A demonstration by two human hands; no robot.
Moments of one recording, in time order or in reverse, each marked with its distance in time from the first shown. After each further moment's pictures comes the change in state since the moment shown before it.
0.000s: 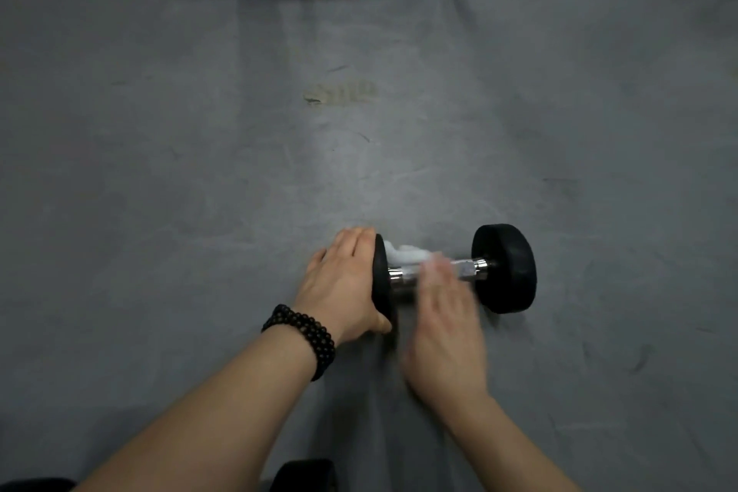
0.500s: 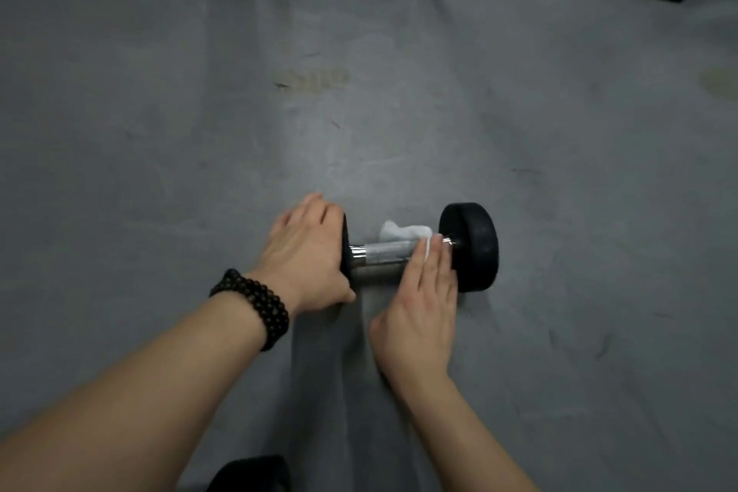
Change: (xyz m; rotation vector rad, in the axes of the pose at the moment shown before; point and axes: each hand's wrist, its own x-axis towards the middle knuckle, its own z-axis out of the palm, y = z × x) left_hand 0.012 0.010 -0.008 0.134 0.027 0.021; right_hand 0.010 0.001 0.008 0.111 0.090 0.247
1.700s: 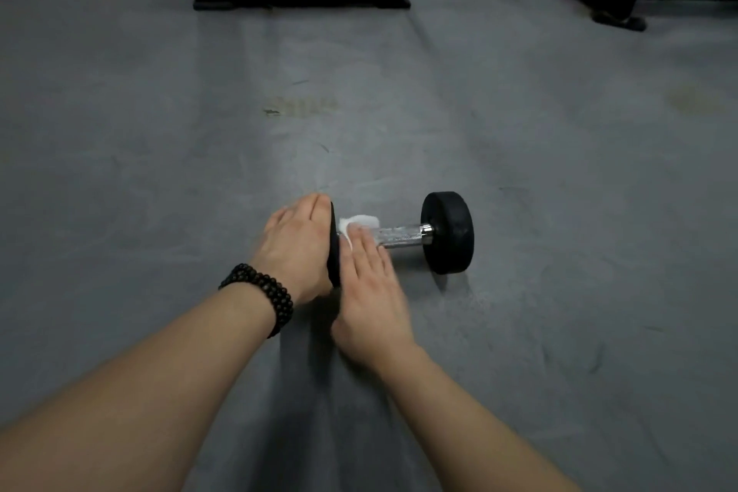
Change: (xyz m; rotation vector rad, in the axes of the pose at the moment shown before) left_hand 0.035 -0.014 0.011 0.083 0.190 0.008; right_hand 0.040 -0.026 0.009 0.020 -0.087 -0.411
